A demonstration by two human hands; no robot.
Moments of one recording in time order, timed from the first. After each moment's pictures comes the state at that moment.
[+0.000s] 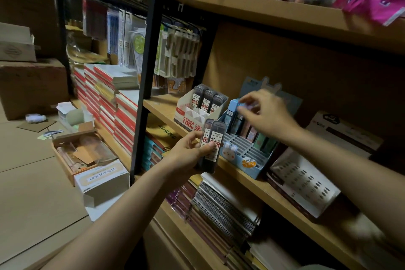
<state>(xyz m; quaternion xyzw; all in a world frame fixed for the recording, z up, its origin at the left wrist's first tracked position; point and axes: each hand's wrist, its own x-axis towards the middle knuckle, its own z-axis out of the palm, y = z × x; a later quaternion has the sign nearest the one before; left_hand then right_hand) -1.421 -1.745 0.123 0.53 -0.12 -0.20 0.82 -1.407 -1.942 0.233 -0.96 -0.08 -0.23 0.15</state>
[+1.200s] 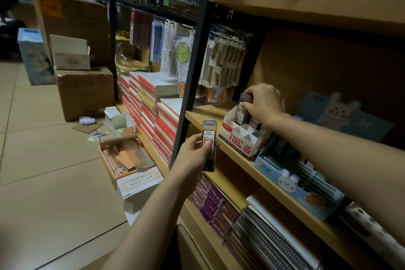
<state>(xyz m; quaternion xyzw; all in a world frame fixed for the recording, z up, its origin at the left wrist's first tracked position) -1.373 -1.676 0.114 0.59 0.01 -0.03 0.81 -1.260 -1.849 0.214 -0.95 -0.08 -0.30 0.04</state>
